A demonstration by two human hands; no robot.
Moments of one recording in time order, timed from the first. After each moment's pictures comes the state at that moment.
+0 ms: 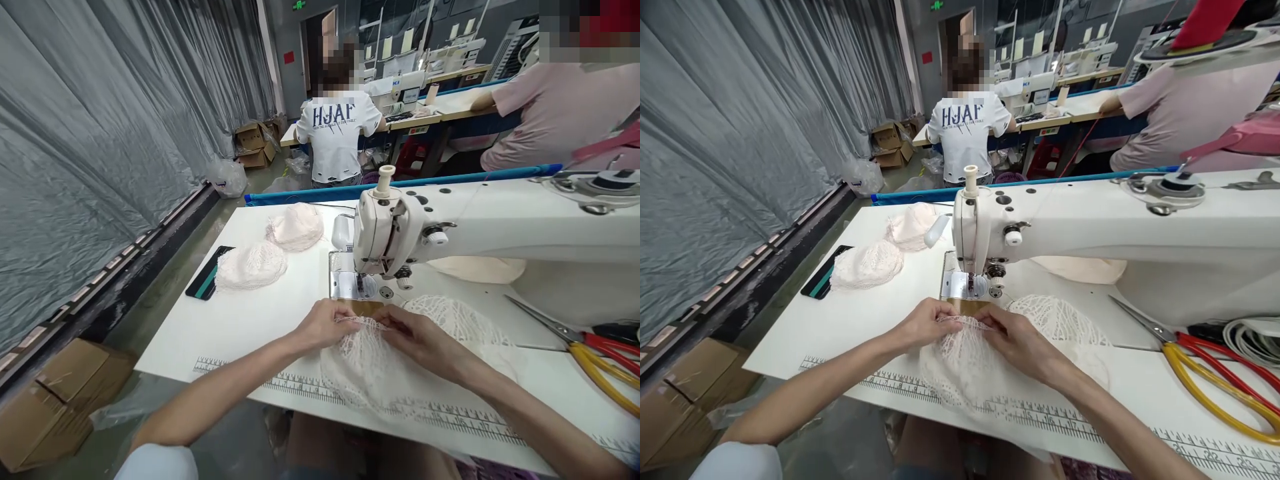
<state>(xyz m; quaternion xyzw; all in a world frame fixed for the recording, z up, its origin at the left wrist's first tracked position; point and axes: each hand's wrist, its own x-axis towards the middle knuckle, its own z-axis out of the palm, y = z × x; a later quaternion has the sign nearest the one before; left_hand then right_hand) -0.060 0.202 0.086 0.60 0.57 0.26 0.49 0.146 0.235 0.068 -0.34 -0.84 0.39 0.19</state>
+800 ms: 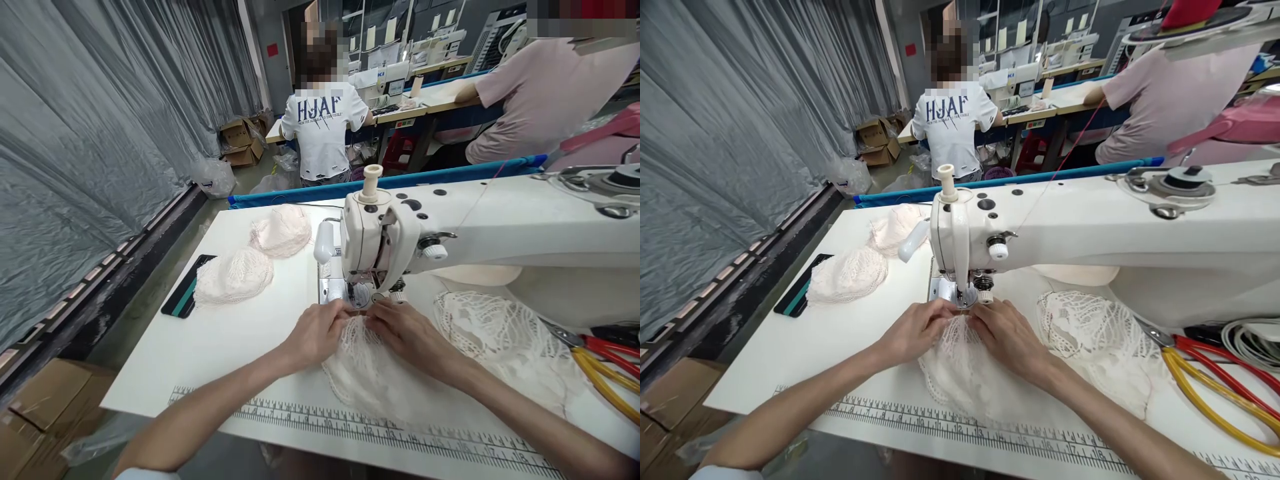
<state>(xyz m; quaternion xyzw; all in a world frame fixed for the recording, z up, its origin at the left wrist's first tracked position) -0.056 0.214 0.089 0.72 0.58 0.19 0.33 0.140 0.256 0.054 -0.35 -0.89 0.19 0.20</state>
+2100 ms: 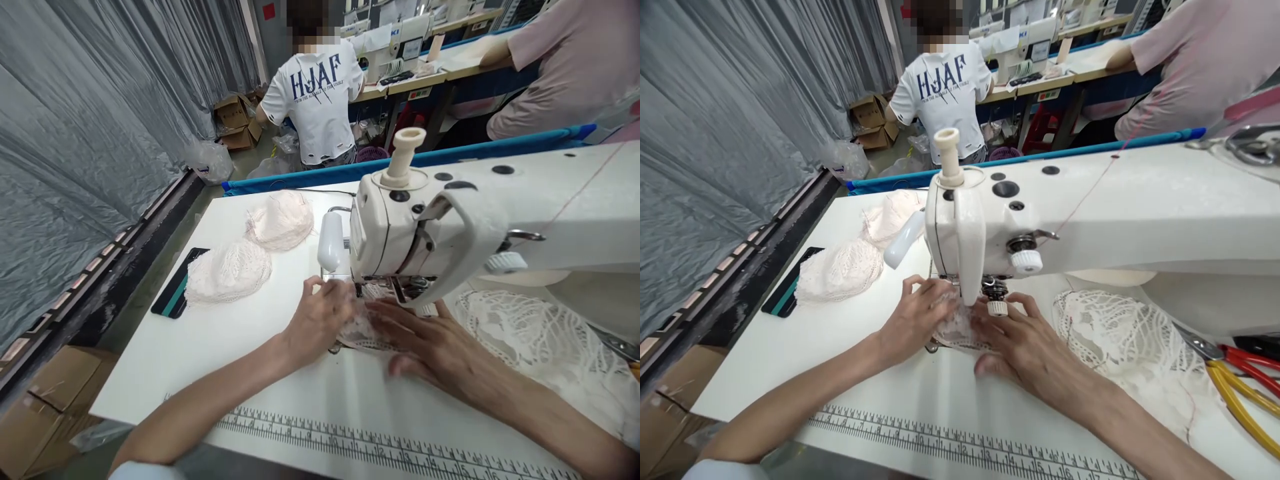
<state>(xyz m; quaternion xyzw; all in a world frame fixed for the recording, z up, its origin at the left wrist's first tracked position) -0.070 0.237 0.063 0.88 0.43 0.19 -0.05 0.155 0.258 0.053 -0.22 -0.95 0.02 0.21</state>
